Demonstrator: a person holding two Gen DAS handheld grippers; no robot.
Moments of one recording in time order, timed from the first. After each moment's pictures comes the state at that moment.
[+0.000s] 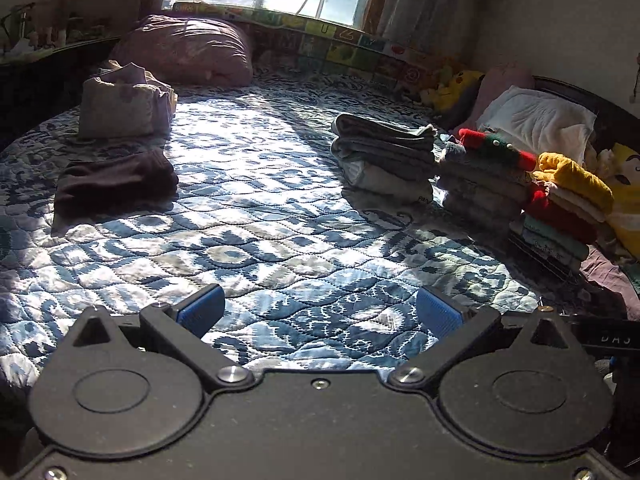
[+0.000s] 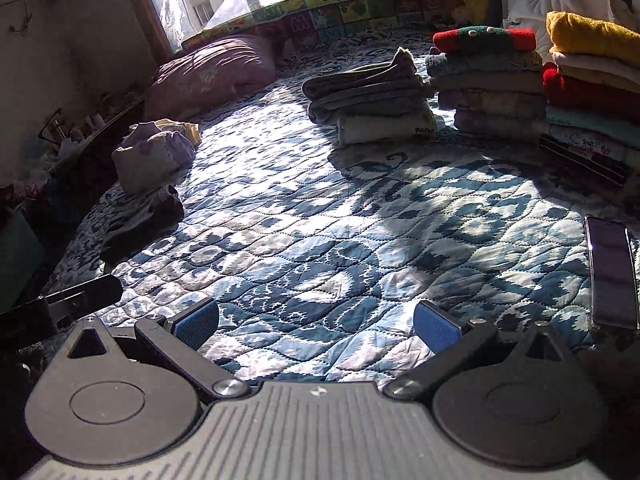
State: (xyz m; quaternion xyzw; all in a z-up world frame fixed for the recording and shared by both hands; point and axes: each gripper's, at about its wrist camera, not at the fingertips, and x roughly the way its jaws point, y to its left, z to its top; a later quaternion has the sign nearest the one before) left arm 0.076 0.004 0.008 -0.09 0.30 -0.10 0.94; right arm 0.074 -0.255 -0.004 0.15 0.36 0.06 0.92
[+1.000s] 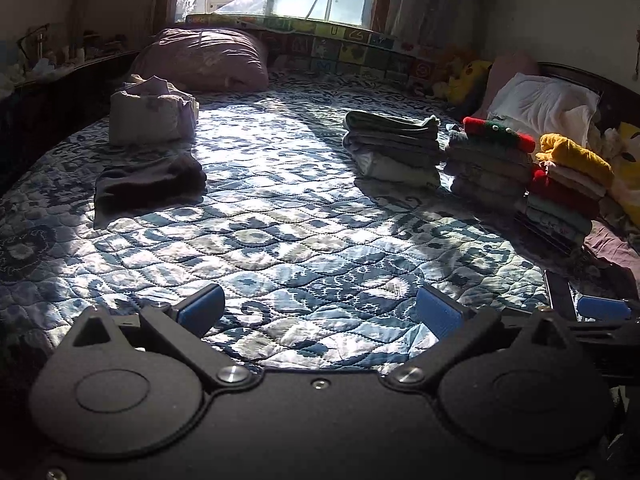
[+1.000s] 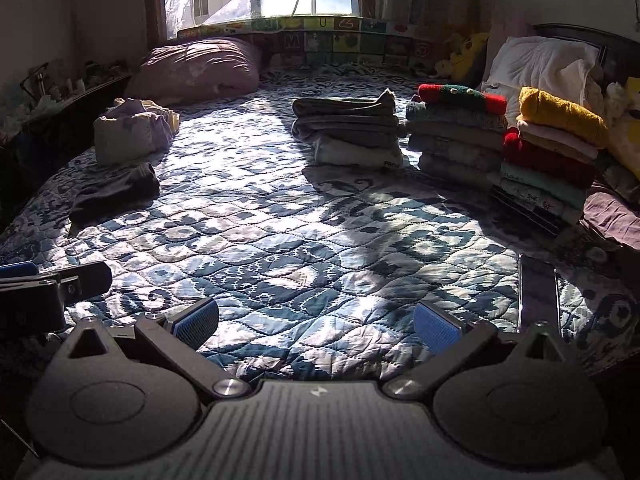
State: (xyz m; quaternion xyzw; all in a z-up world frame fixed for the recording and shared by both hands) left arm 0.024 -0.004 0.012 -0.05 0.30 -0.05 0.95; right arm 0.021 -0.213 0.013 0.03 0.33 0.00 0.94
